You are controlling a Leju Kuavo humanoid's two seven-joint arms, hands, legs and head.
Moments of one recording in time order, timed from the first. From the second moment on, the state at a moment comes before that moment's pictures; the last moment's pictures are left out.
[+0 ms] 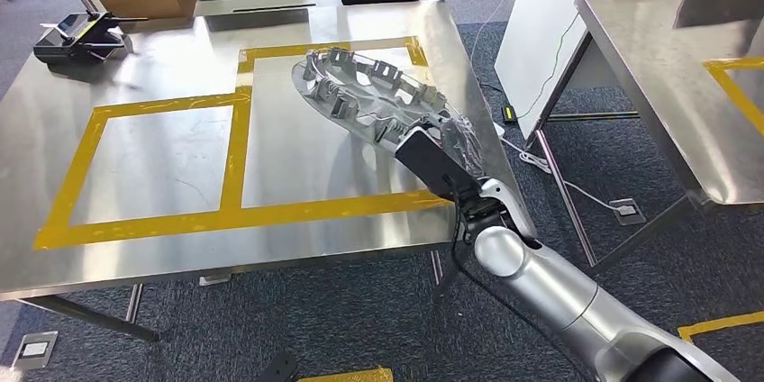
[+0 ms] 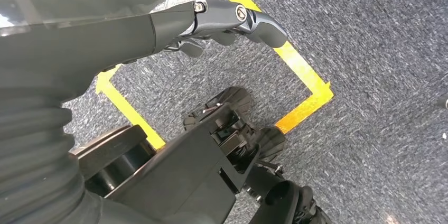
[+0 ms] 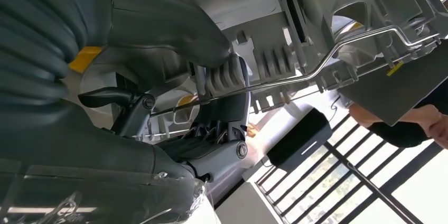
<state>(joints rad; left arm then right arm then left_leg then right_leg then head) -0.18 0.04 -1.21 -0.35 0.71 0.15 -0.15 -0.62 -0.26 0.84 -1.37 0.27 -0.36 0.21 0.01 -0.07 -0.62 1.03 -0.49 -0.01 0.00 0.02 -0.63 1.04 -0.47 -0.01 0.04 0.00</state>
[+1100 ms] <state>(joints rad) -0.19 0.03 -1.20 -0.35 0.67 0.14 -0.12 -0.67 -0.16 0.93 -1.17 0.34 -0.33 0.19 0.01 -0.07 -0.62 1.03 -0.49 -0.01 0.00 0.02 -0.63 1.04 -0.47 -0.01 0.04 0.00</state>
